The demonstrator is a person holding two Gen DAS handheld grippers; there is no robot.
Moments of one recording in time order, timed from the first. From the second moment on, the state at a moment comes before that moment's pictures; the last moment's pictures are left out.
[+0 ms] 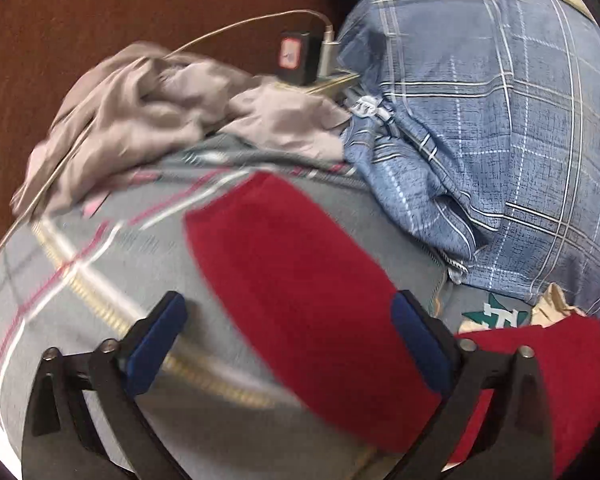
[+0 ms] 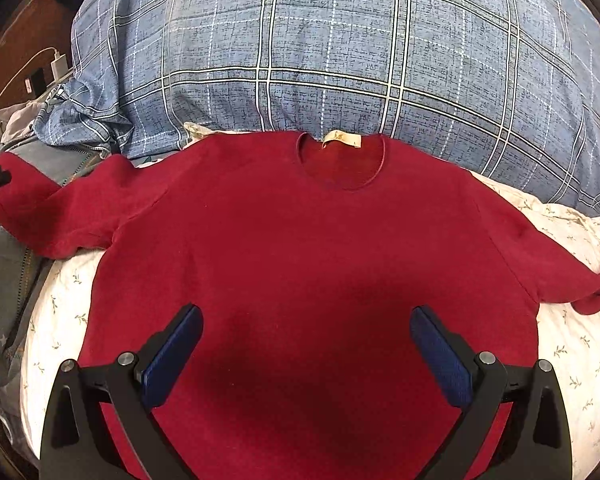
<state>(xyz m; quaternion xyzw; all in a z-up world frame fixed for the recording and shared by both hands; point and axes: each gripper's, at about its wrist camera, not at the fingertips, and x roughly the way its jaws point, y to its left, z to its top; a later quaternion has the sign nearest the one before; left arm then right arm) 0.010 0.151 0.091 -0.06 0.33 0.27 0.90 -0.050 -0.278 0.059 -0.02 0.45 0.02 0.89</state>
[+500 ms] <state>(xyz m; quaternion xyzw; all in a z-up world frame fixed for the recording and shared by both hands) 0.027 -0.014 0.163 -0.09 0.31 -0.03 0.95 -0.049 -0.332 0.078 0.03 0.43 -0.03 0.90</state>
